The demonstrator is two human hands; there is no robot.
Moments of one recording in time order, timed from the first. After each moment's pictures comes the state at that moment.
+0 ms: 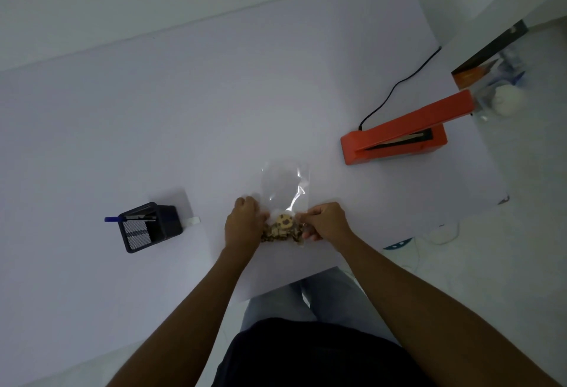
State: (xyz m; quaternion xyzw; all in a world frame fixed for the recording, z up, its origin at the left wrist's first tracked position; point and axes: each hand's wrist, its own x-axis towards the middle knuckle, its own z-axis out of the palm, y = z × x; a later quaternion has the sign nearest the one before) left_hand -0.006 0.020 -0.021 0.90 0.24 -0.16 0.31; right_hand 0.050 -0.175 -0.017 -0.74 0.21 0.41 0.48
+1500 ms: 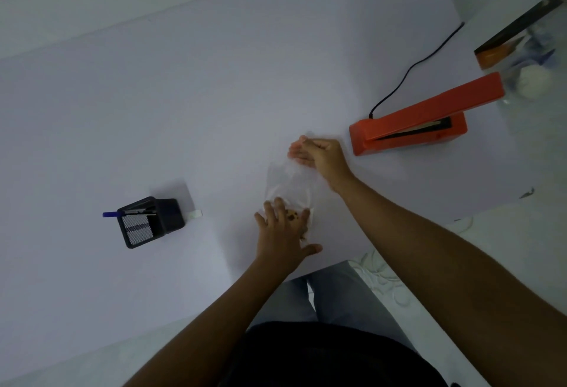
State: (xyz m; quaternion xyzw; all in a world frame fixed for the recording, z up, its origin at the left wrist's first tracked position) left_hand -0.023 -0.042 0.012 0.95 0.00 -0.31 0.07; right_hand 0.148 -0.133 -0.024 -0.65 0.14 0.33 0.68
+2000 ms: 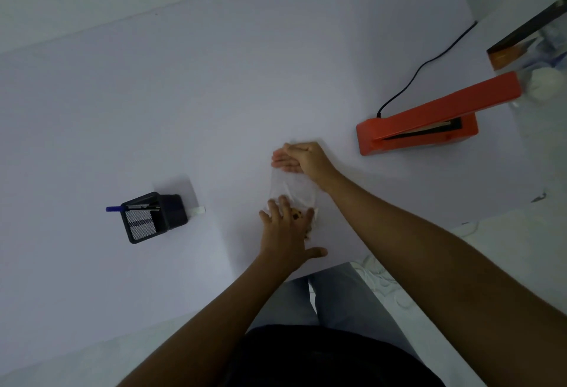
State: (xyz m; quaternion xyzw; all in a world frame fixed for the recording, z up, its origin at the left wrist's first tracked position) left_hand -0.018 -0.041 0.009 0.94 -0.02 -0.32 0.07; right_hand 0.144 -0.101 -0.030 -0.63 0.09 0.43 0.64
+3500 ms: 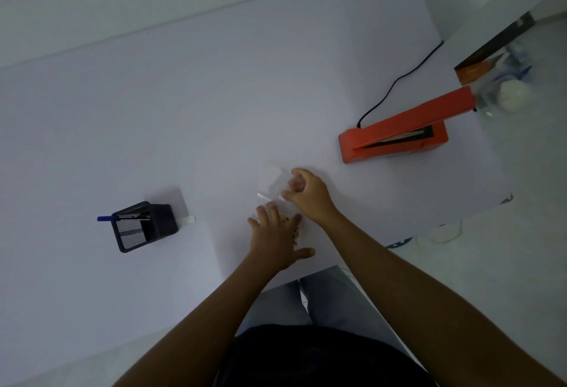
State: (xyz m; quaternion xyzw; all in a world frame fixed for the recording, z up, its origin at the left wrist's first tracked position) left_hand -0.015 -0.041 0.005 0.94 -0.01 -0.34 0.06; right_hand 0.089 -0.140 -0.017 -0.81 0.08 0.33 0.48
